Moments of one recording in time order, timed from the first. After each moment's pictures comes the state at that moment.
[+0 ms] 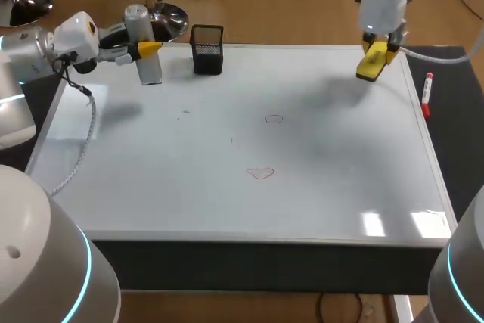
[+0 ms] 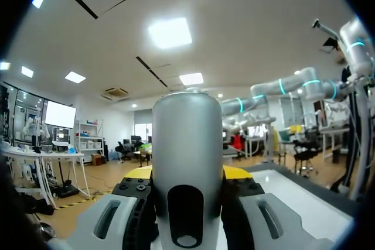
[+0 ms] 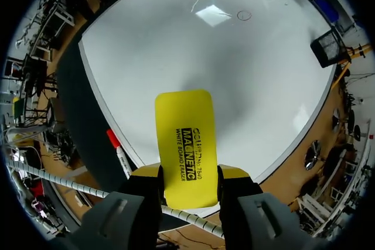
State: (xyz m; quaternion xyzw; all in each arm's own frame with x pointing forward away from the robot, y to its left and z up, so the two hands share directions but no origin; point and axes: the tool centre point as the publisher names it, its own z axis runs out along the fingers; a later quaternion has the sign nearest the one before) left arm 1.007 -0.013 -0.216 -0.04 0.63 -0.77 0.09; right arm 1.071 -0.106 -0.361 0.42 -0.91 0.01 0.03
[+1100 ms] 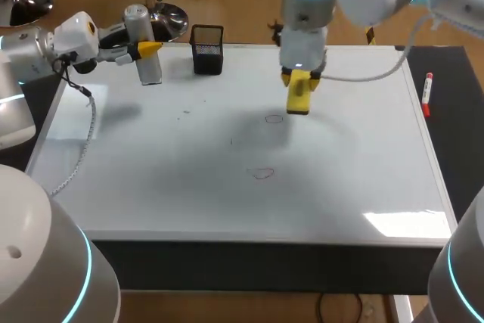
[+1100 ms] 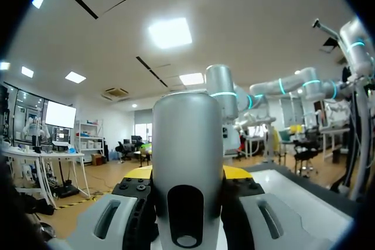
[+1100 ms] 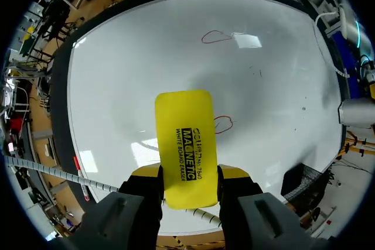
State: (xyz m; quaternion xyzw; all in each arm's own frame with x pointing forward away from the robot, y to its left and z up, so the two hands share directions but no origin) left arm 1.006 -0.012 -0.216 -0.04 0.63 -0.77 0.09; right arm 0.966 0.096 -0.358 0.61 -0.80 0.00 0.00
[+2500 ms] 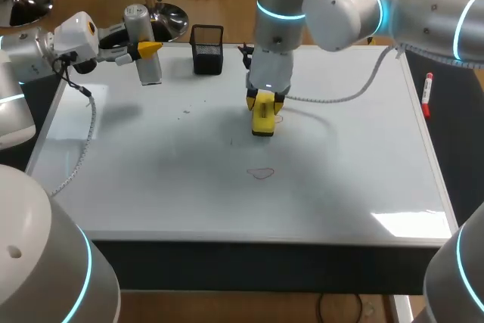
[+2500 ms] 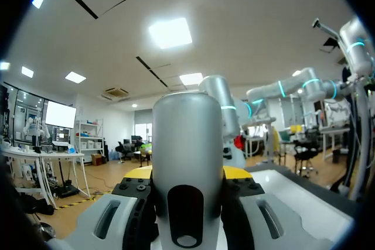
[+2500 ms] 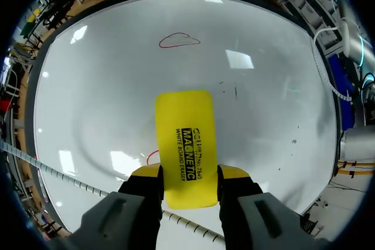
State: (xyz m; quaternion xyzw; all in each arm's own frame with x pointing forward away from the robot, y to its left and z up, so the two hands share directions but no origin) left arm 1.006 -0.012 -0.216 -0.04 0.63 -0.77 0.09; right arm 0.955 0.172 -0.417 0.64 -0.76 -0.08 0.01
